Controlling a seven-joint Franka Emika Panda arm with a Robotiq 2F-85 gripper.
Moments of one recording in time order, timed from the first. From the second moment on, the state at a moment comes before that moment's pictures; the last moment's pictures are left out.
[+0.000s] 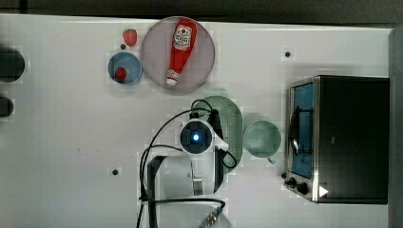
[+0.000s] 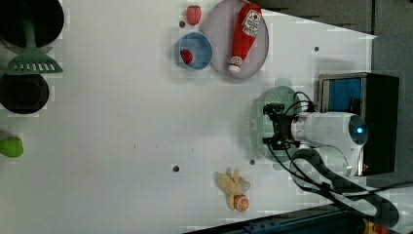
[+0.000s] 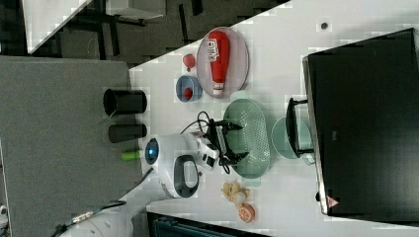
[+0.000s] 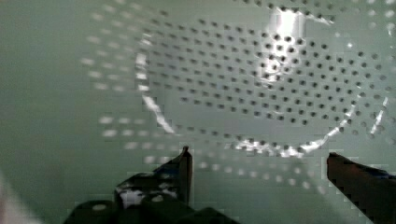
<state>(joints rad) 0.02 0.34 0.03 -2.49 -0.07 1.23 0.71</state>
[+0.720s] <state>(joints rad) 0.03 0.41 0.04 -2.46 -0.05 1.30 0.84</state>
